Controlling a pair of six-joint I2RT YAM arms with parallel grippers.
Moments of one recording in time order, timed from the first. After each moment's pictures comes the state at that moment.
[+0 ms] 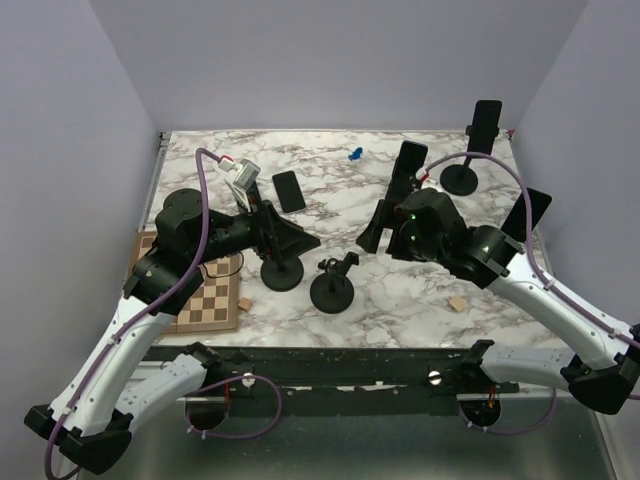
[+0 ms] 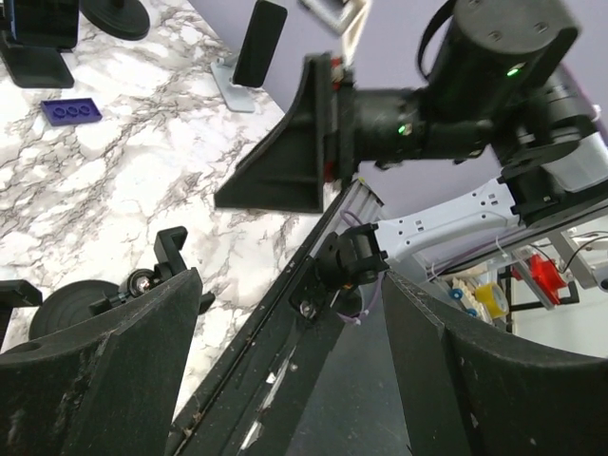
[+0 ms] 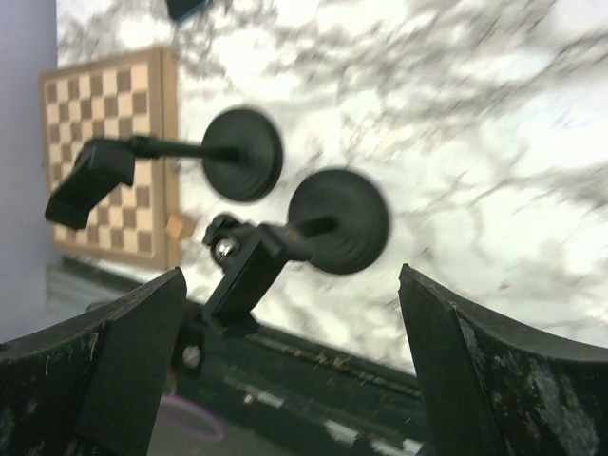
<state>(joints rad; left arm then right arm) -0.53 0.84 1.10 -0.37 0.62 -0.63 0.83 1.13 1.18 -0.73 0.16 0.85</state>
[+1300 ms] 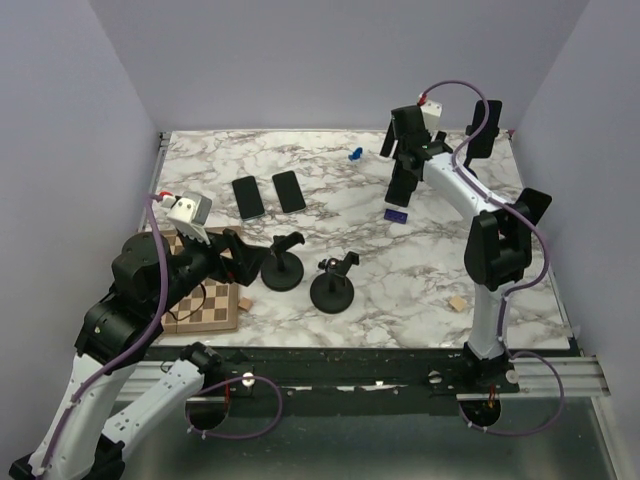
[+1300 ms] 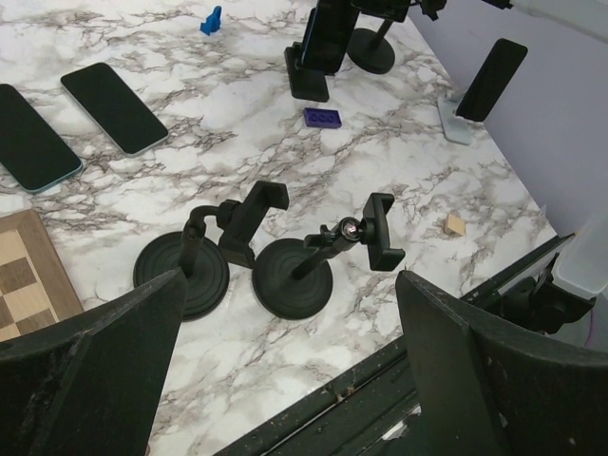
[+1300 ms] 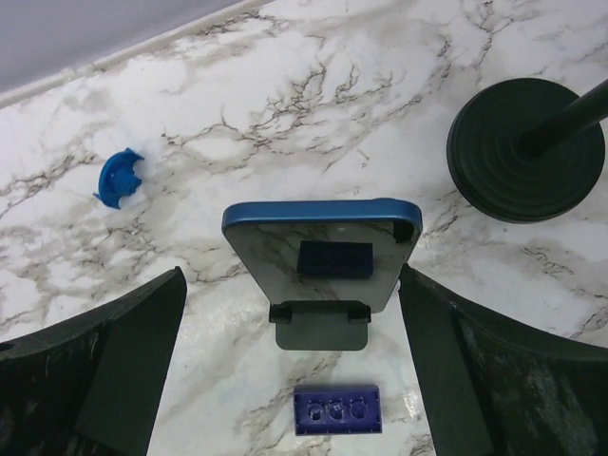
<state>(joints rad) -0.53 0.60 1.14 -0.77 0.10 -0.36 0.34 2.01 1.76 -0.42 0.52 0.47</state>
